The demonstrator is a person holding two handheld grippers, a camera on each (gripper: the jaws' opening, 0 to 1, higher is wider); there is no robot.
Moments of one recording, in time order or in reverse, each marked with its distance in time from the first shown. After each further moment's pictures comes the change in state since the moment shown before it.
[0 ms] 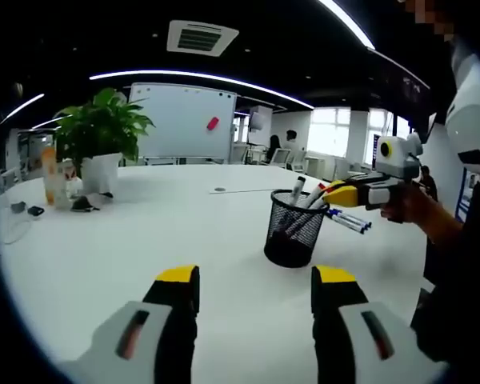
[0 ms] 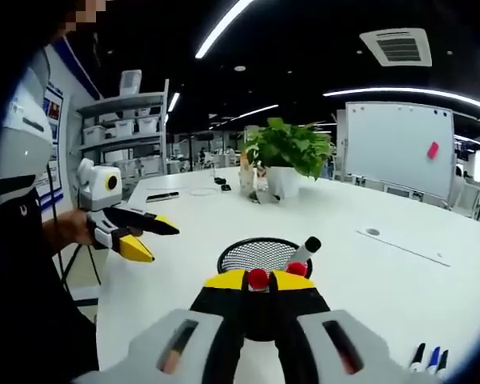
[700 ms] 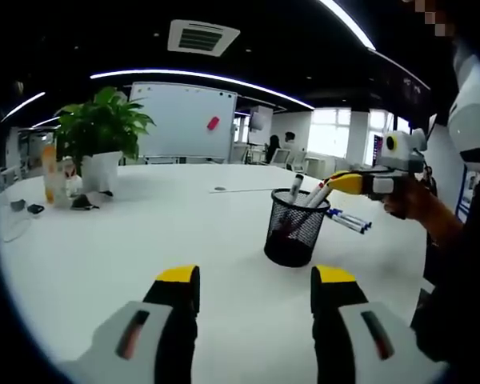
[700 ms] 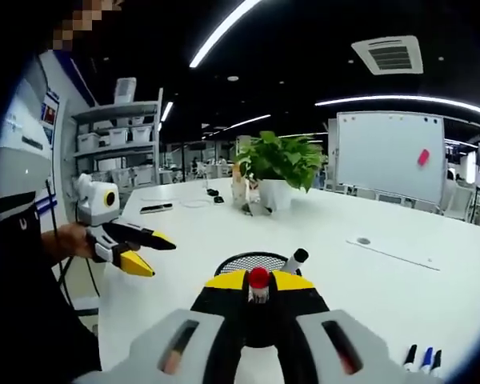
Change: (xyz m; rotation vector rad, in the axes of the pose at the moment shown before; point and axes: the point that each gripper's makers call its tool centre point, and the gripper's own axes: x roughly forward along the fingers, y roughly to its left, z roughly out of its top) left arm 0.001 0.000 -0.001 -0.004 -0.002 -0.001; right arm -0.012 -0.005 0.018 0.027 -0.059 -0.032
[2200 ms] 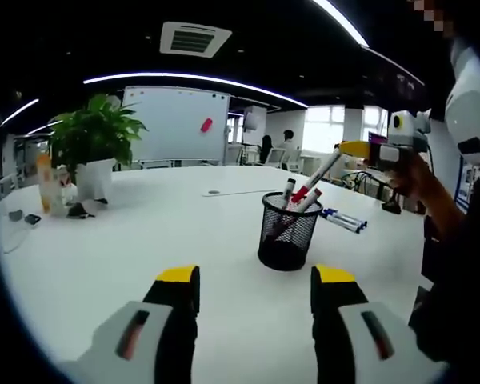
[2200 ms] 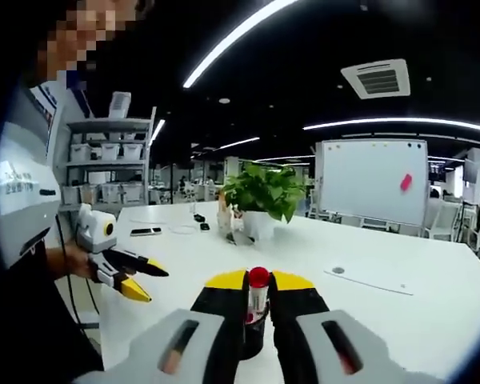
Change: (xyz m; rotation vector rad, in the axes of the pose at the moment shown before) left arm 0.001 -0.009 0.007 0.031 0.002 -0.020; right arm -0.047 -0.025 0.055 -0.022 -0.130 -0.089
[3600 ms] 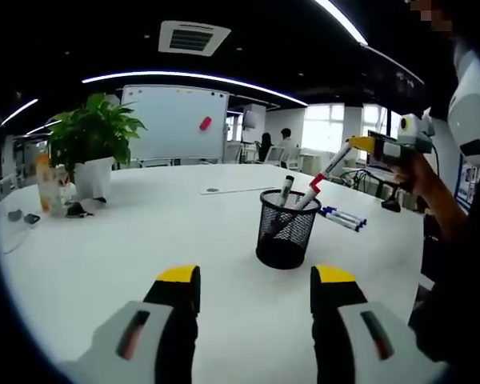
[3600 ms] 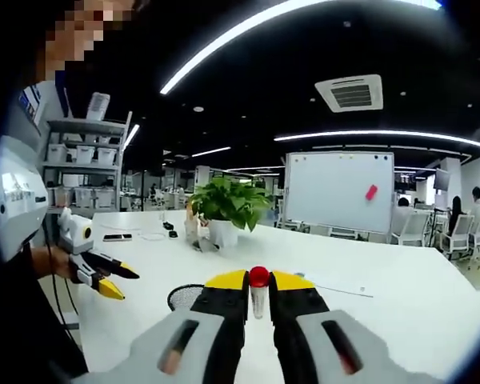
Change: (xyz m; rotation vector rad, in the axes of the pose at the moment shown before) left arm 0.002 -0.003 -0.004 0.002 0.012 -0.002; right arm -0.039 -0.047 0.006 -0.017 -0.050 -0.180
